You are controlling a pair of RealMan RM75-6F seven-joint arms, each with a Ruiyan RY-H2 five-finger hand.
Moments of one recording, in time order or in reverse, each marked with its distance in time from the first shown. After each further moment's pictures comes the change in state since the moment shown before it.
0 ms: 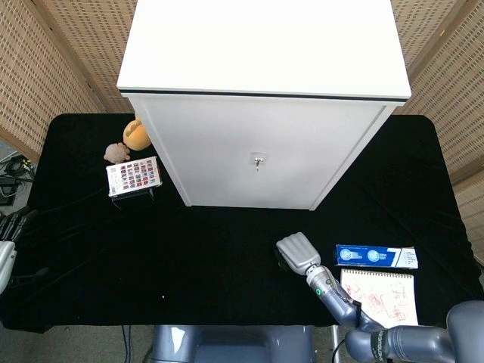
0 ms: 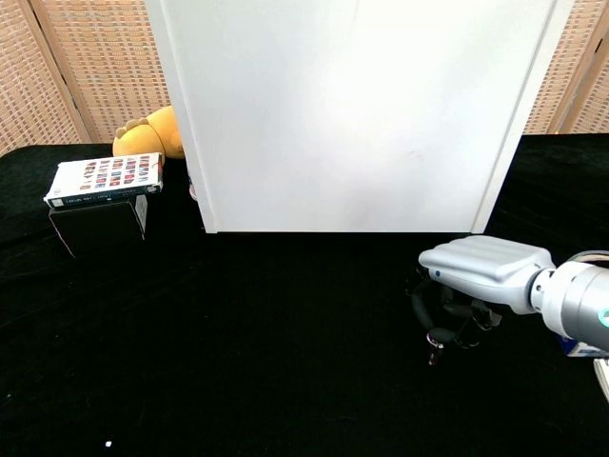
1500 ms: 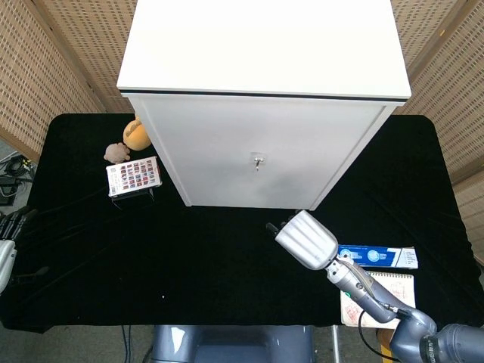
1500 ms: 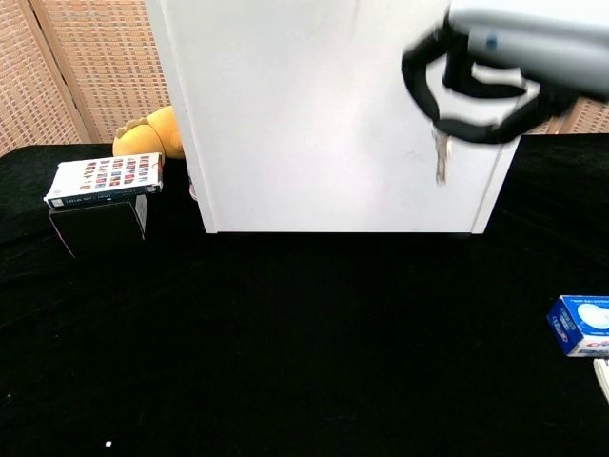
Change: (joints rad) left arm -0.006 -0.005 -0.007 0.004 -0.024 -0.014 -0.003; right arm -0.018 0.365 0.101 -0.226 -0.650 0.300 -0.062
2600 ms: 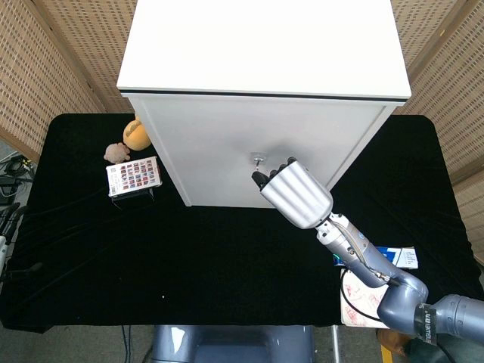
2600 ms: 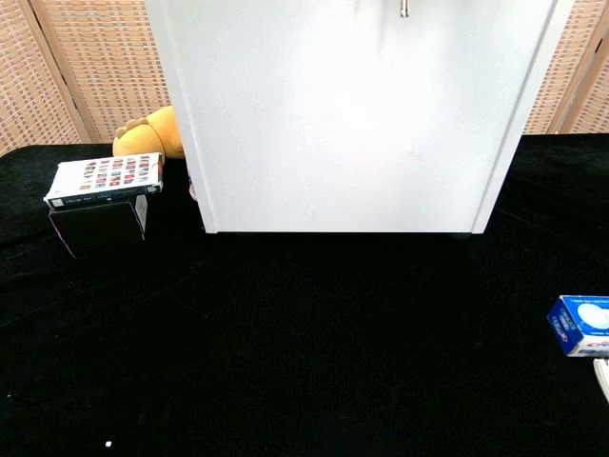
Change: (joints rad) left arm -0.011 0.015 -0.019 0.018 -0.048 -0.031 -0.050; right arm 0.131 0.086 0.249 -0.040 0.172 -0.112 -0.173
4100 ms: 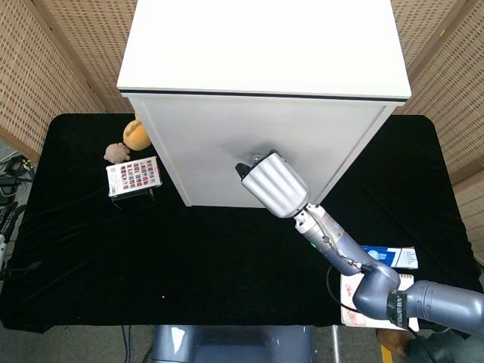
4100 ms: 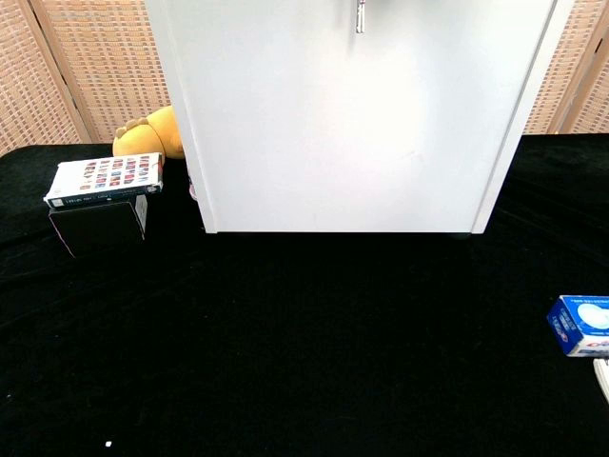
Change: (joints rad) left arm -0.003 -0.002 -0.006 0.008 -0.020 -0.010 -0.001; right arm 0.097 -0.122 0.001 0.089 0.101 -0.021 -0.095
